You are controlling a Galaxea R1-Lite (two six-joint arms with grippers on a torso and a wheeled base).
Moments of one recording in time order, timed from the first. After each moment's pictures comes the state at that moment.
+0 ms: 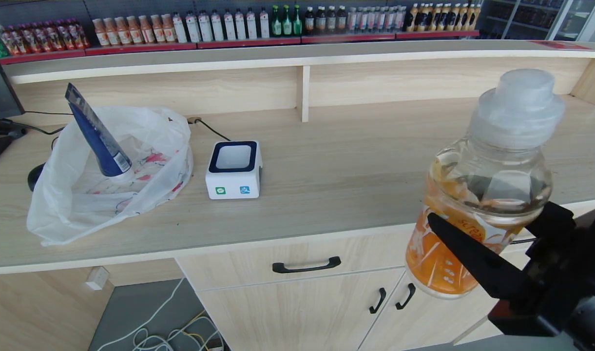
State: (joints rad) left arm 0.00 0.00 0.00 0.00 0.00 0.00; right arm 0.90 1.32 -0.24 -1.46 -0.18 -0.48
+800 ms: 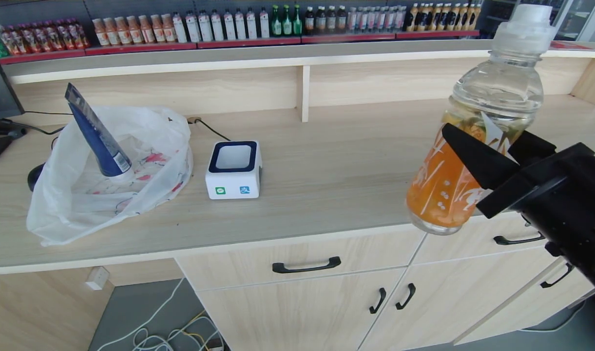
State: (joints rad) left arm 0.00 0.00 0.00 0.00 0.00 0.00; right arm 0.65 1.40 -0.46 -1.38 -0.18 -0.16
